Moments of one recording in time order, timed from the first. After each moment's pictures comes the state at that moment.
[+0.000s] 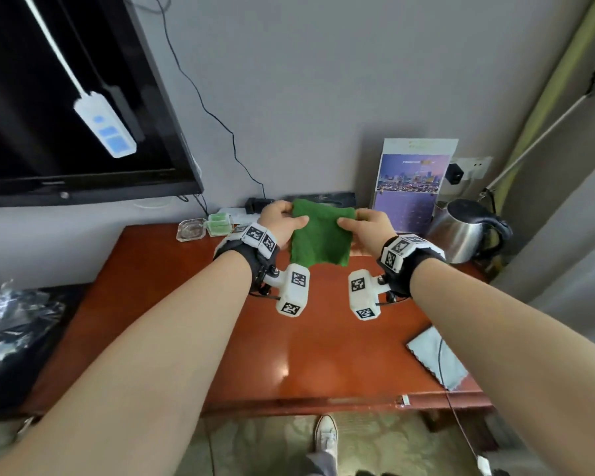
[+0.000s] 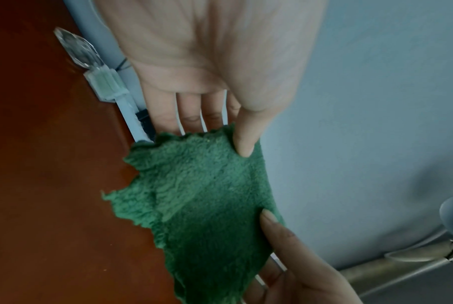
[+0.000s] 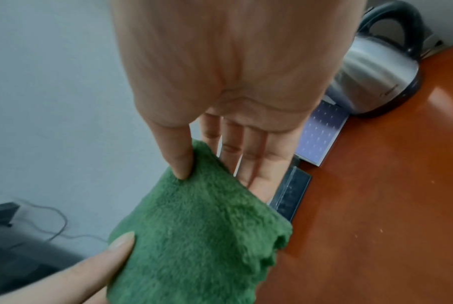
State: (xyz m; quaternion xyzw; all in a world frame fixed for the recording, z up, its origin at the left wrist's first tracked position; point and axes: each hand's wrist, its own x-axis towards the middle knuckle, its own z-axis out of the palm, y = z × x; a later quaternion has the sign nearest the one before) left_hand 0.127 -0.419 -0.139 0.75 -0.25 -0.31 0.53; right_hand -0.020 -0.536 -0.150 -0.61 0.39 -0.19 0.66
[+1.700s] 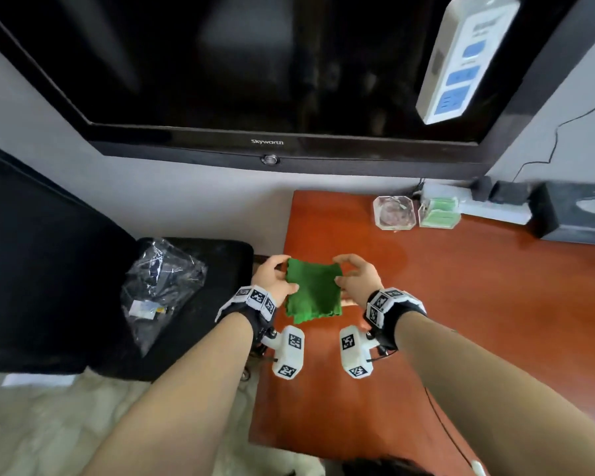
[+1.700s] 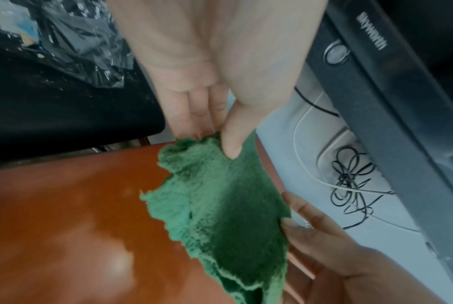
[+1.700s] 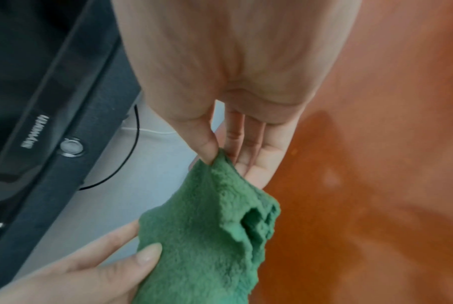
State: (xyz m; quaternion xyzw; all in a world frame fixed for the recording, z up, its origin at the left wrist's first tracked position) left_hand 0.607 -0.047 -0.340 0.84 -0.09 -0.35 0.41; right_hand 0.486 -0.205 -0.336 -0.65 0.43 0.03 0.63
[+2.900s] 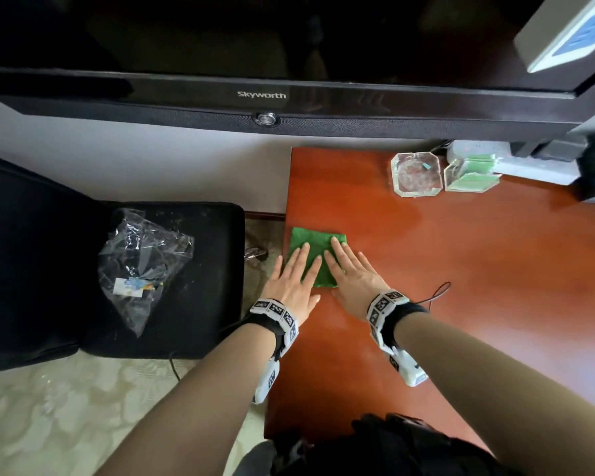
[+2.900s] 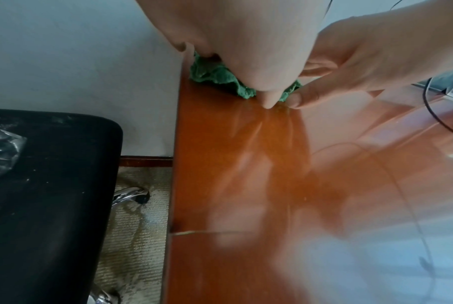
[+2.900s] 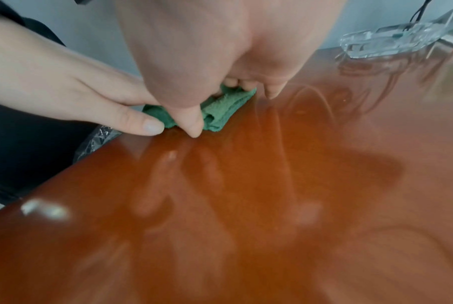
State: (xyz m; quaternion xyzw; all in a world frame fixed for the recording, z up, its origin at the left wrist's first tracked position) left_hand 0.604 -0.047 -0.416 0.82 -0.51 -0.22 -0.10; right_hand 0.506 -0.193 -0.406 -0.95 0.13 0.25 0.13
